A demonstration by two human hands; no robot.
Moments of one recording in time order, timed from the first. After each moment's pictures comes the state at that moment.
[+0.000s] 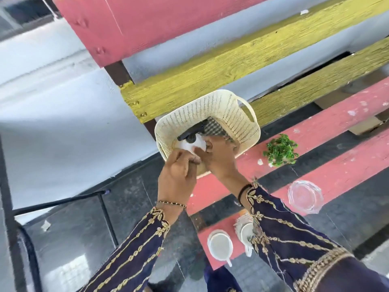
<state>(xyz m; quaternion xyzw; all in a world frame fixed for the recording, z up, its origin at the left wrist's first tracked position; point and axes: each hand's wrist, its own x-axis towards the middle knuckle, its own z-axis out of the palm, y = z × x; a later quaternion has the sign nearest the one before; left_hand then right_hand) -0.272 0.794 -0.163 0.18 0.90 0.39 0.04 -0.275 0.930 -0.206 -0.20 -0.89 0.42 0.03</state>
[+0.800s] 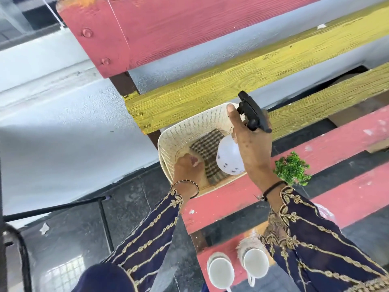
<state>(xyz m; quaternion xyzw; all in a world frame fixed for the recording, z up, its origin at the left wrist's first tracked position) -0.329 0.842 -0.211 -0.04 0.91 0.35 0.23 -0.310 0.984 -0.158 -0.29 -0.66 0.64 0.25</state>
